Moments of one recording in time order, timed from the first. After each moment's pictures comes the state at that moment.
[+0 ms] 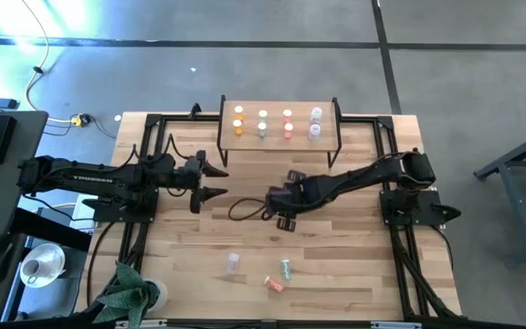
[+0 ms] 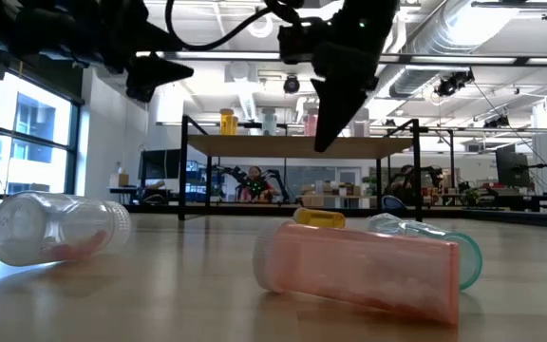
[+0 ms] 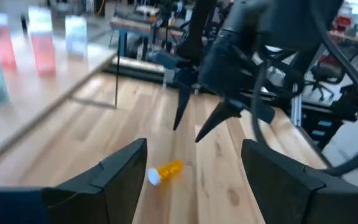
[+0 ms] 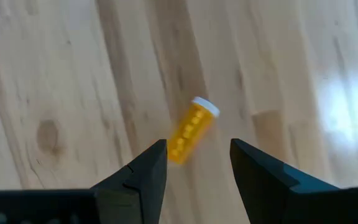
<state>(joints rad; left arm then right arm) 0.21 0.83 0.34 0.32 0.09 -0.18 0.16 1.86 1.45 -0.85 0.32 0.29</state>
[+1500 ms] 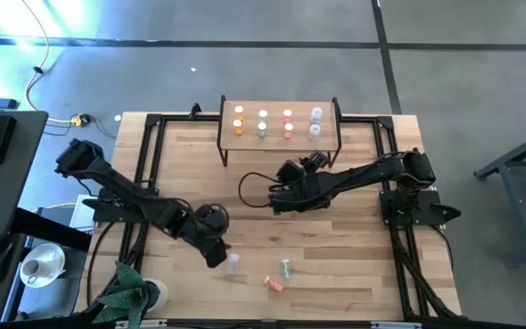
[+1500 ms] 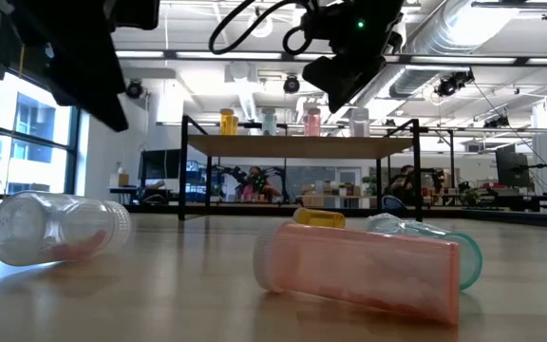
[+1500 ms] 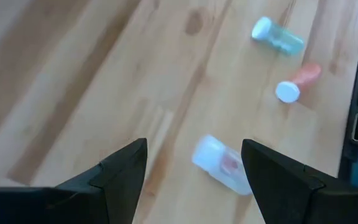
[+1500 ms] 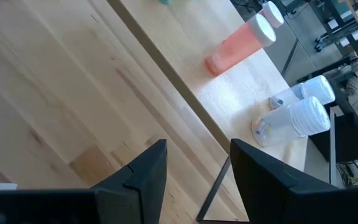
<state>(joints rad) -0.39 1.43 0.89 -0.47 -0.27 -0.92 0.16 1.86 1.53 -1.19 0.98 0.74</state>
